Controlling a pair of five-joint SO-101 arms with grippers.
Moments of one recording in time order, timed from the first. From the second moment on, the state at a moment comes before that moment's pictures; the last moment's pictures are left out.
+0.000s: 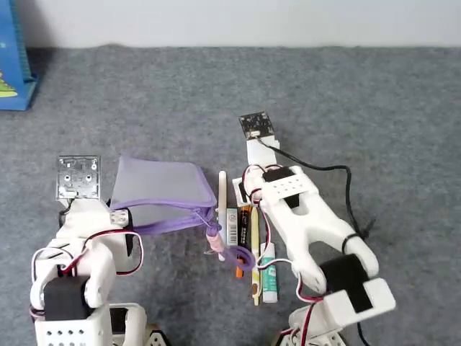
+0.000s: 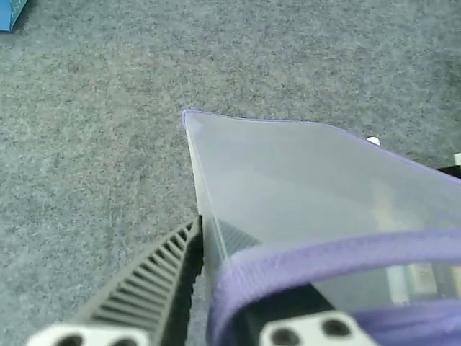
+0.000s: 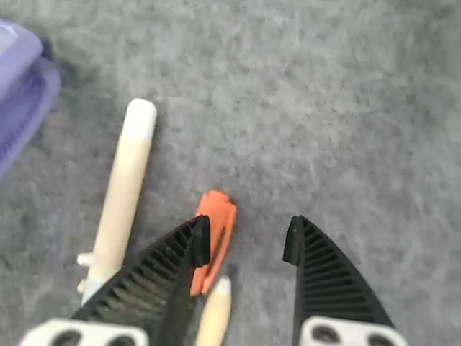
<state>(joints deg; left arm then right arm) -7.5 -75.3 54.2 79.4 4.4 -21.2 2.7 34.6 37.4 -5.8</state>
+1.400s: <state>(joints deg) -7.4 -73.5 41.7 85.5 4.5 -19.1 -11.1 24.4 61.1 -4.7</state>
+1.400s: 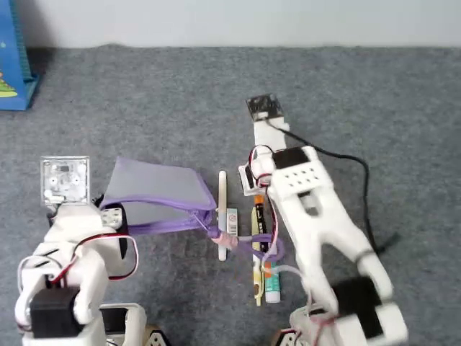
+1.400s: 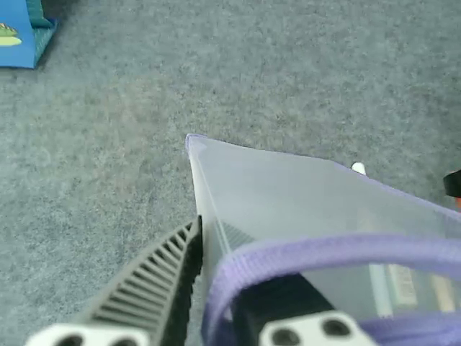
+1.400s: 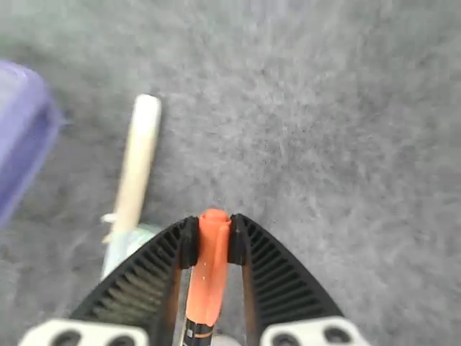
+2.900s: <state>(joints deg) -4.2 -52.5 31.7 87.9 6.9 -49.0 -69.2 45.0 8.5 -4.7</state>
